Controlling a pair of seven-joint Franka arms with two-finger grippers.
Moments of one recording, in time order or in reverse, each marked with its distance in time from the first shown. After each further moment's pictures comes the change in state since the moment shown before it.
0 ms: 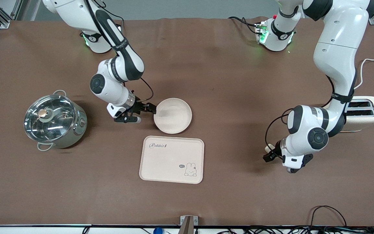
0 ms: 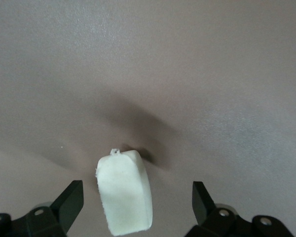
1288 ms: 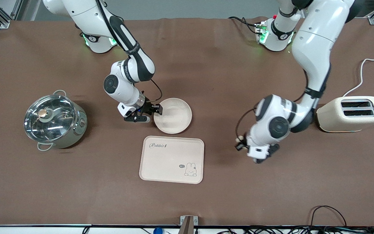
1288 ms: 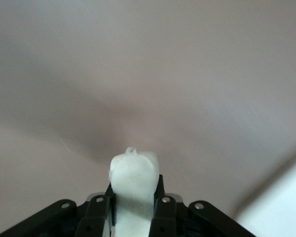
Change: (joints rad) left arm -0.168 -0.045 -0.133 0.020 0.000 -0.064 -0.270; right arm 0.069 0.074 0.000 0.025 0.068 0.072 0.000
